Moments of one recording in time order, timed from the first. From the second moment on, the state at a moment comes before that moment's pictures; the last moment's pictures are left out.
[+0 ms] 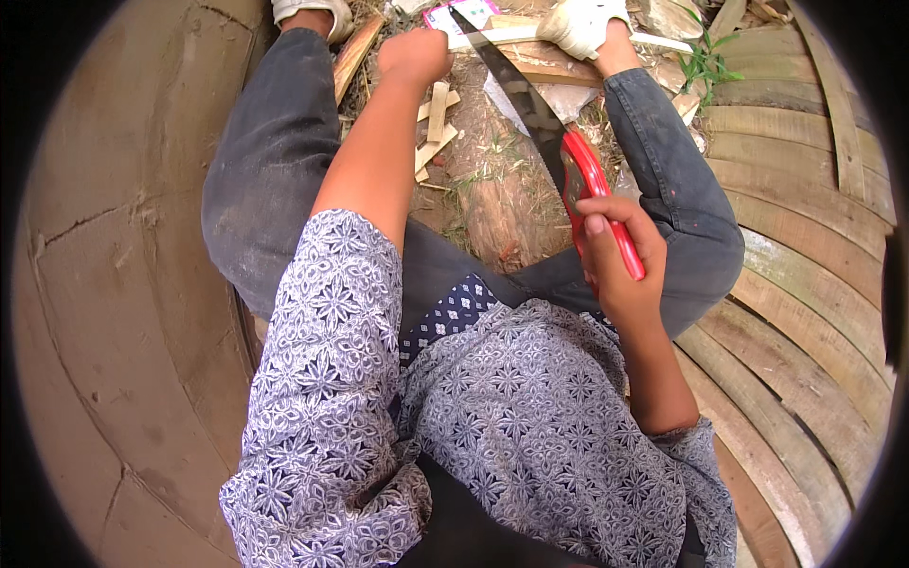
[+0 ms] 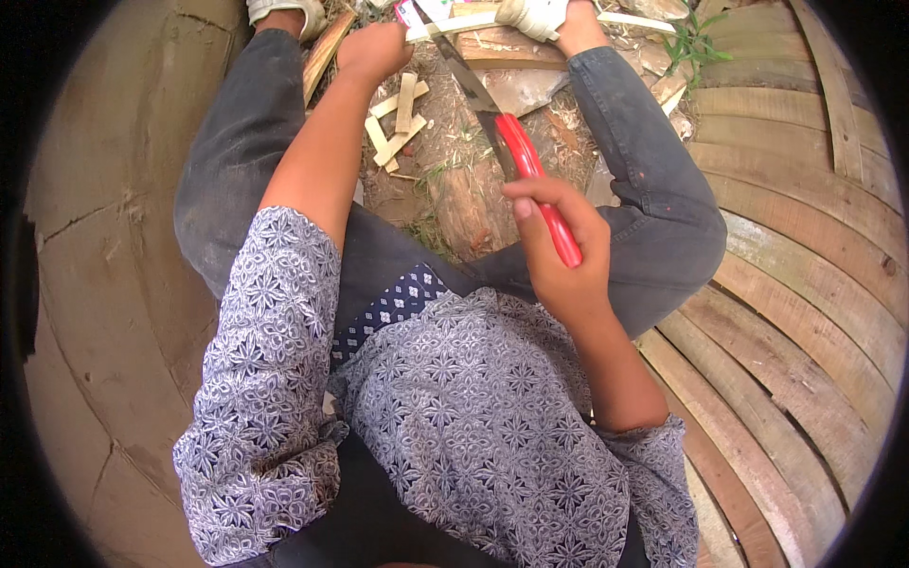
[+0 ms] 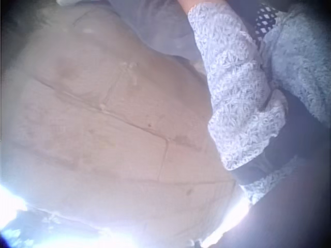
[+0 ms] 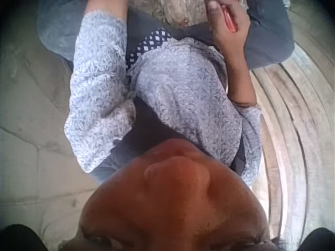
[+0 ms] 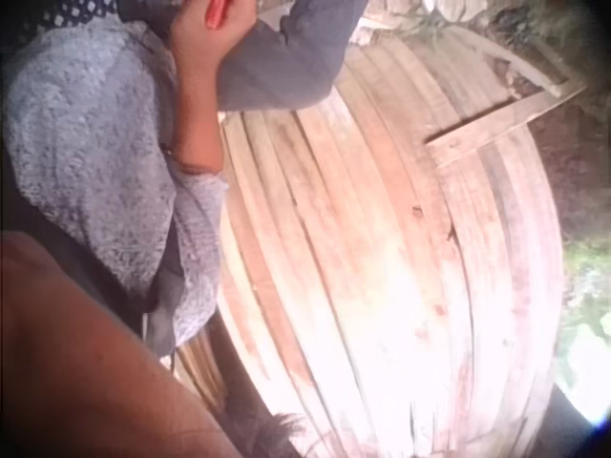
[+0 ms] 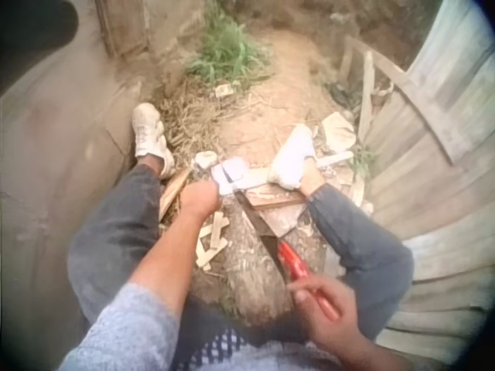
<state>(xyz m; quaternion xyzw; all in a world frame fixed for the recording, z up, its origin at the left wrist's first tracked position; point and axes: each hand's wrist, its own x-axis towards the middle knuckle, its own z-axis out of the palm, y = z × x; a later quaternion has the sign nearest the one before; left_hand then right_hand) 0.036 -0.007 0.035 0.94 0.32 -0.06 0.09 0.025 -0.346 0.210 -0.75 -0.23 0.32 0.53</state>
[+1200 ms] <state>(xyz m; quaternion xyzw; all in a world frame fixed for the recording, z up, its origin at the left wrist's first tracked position) 0.037 0.000 0.064 0.91 0.33 -0.14 0.20 0.043 -0.302 0.209 -0.71 -0.27 0.30 0.57</state>
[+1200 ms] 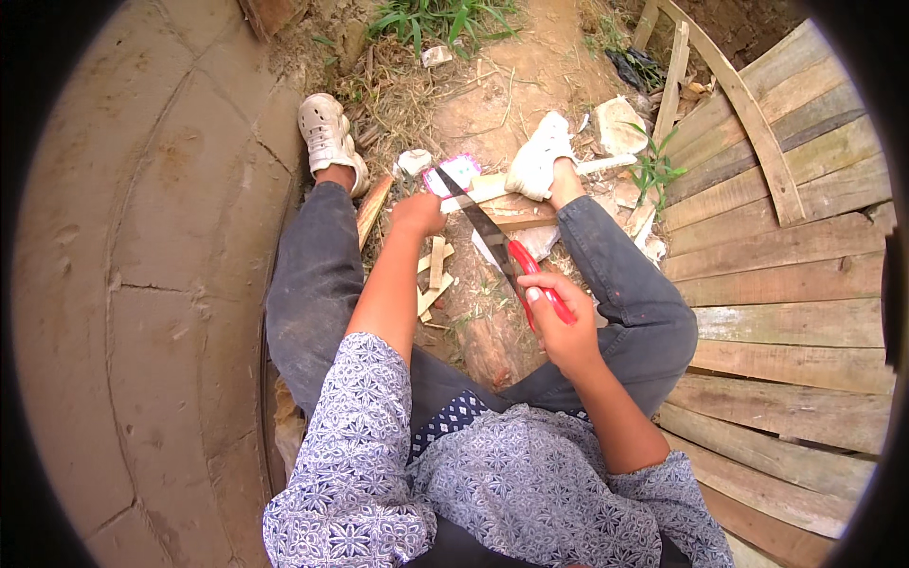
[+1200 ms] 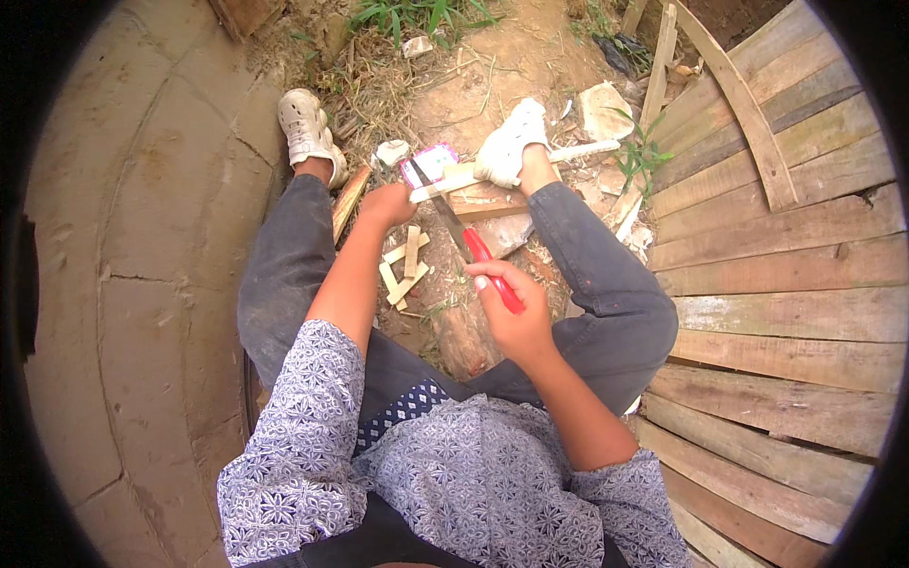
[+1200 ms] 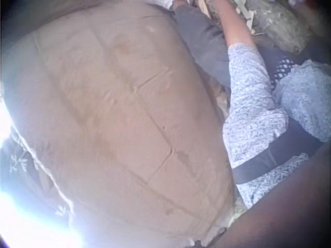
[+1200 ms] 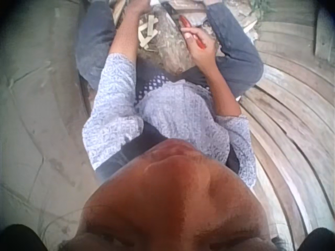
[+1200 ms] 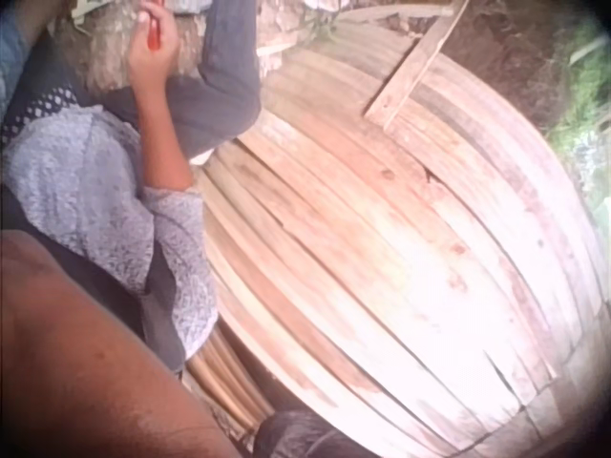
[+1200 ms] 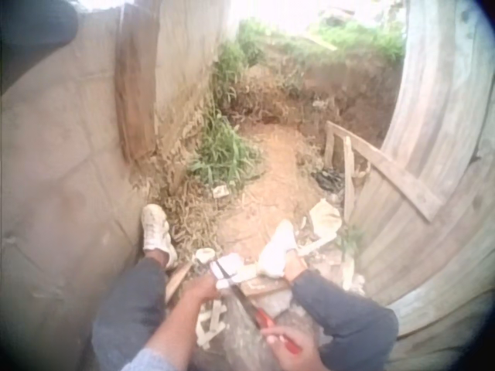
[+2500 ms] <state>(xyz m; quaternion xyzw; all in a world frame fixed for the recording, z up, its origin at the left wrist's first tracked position) 0.046 -0.025 0.064 0.91 0.38 -0.06 0.16 0.060 -0.321 0.132 -0.71 -0.36 0.24 0.55</state>
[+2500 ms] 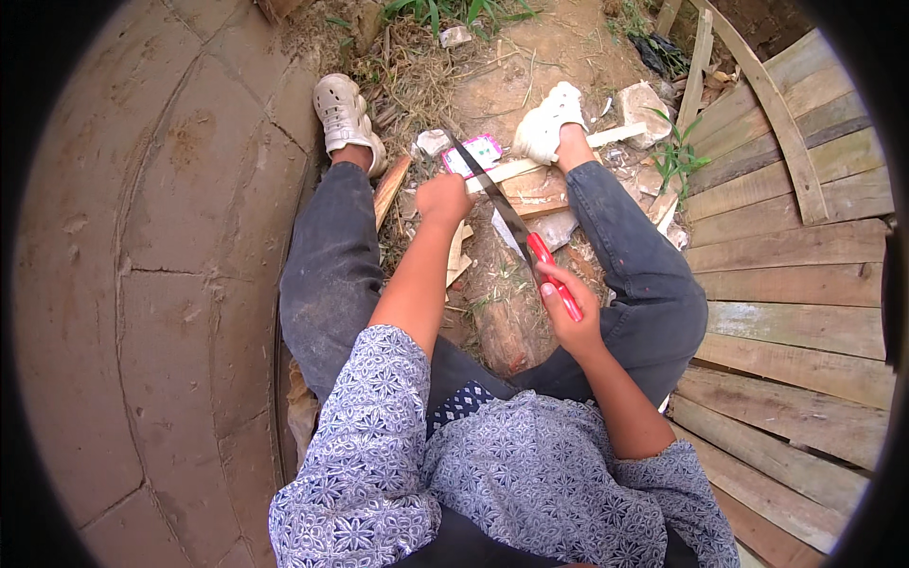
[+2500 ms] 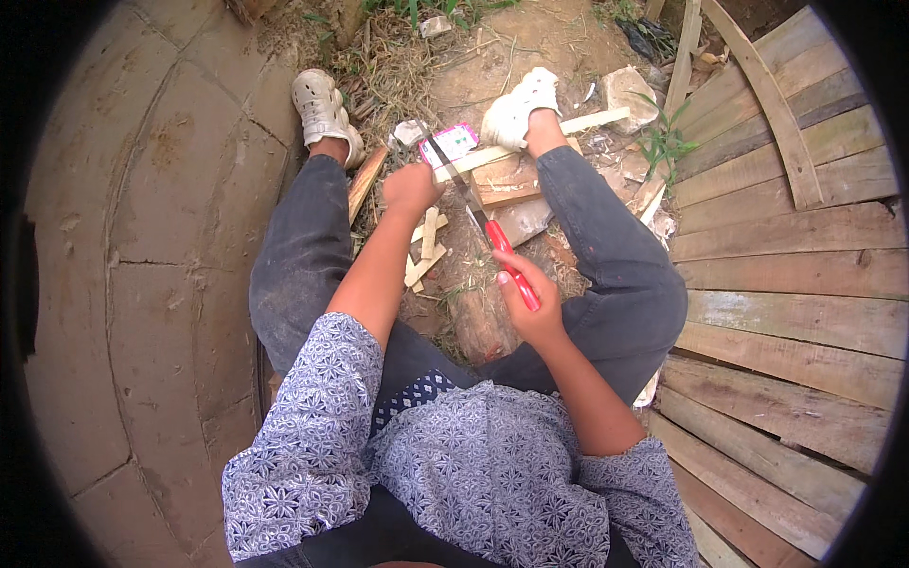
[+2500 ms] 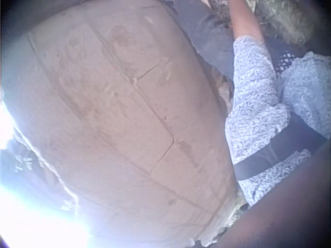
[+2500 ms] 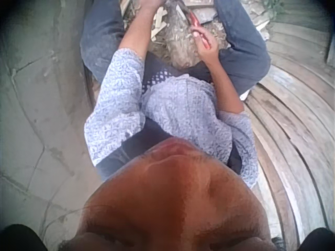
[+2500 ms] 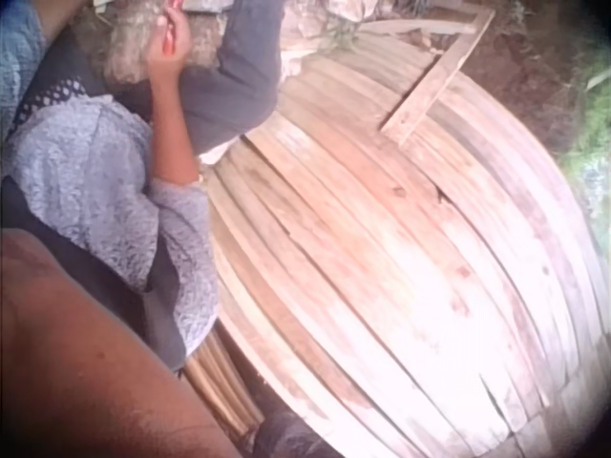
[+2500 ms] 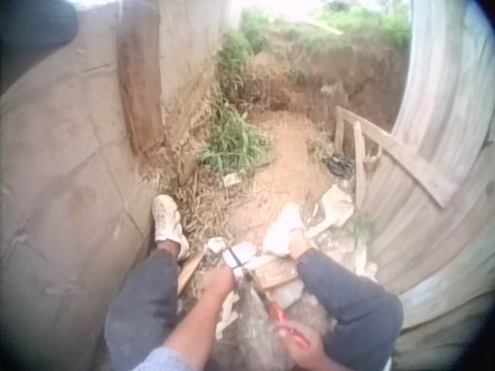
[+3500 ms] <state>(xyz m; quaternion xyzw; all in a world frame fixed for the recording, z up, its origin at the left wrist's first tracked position) 0.050 -0.003 0.050 0.91 0.37 -0.10 0.12 0.092 -0.272 0.164 -0.74 -0.36 0.22 0.53</state>
